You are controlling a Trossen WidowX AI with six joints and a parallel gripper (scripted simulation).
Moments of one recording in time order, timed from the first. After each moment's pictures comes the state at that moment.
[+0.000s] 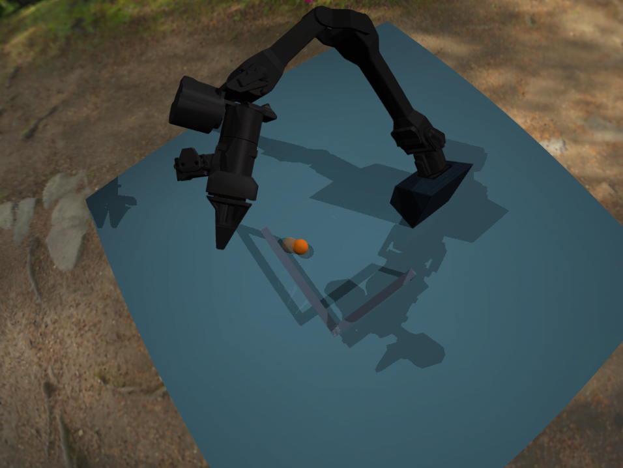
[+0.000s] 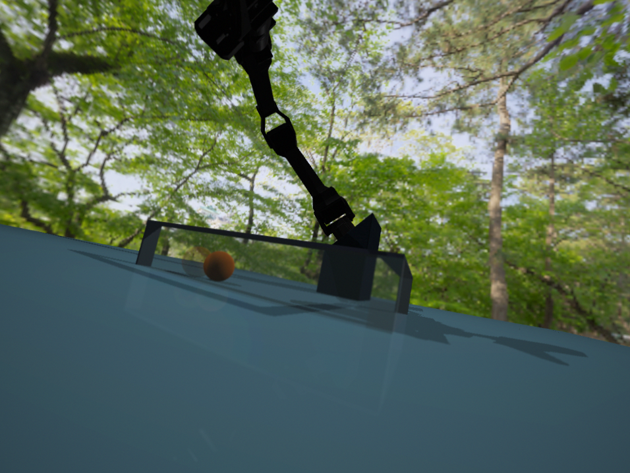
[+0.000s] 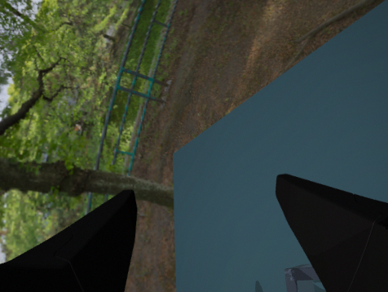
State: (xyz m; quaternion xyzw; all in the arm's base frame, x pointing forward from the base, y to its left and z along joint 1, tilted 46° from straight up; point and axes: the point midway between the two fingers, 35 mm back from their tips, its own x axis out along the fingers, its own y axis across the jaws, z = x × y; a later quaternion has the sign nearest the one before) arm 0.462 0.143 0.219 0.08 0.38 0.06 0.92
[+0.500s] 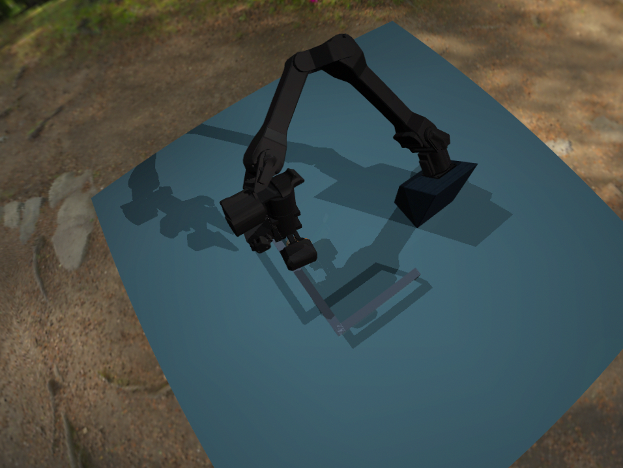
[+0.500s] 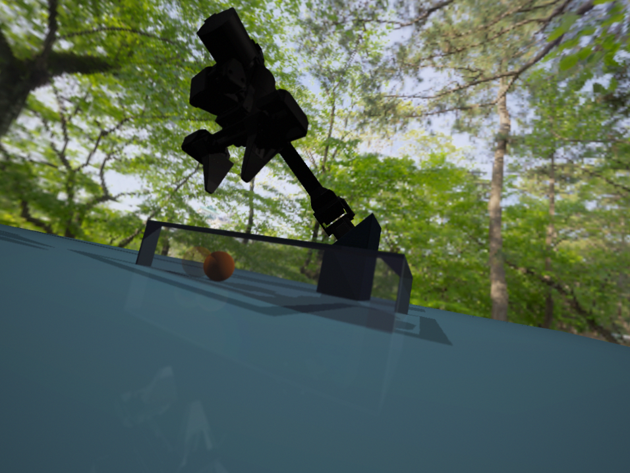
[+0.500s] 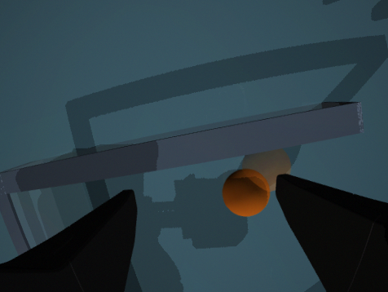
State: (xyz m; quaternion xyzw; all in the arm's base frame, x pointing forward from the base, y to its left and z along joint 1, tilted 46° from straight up) arm 0.396 -0.032 0.064 -0.18 0.59 -0.24 0.75
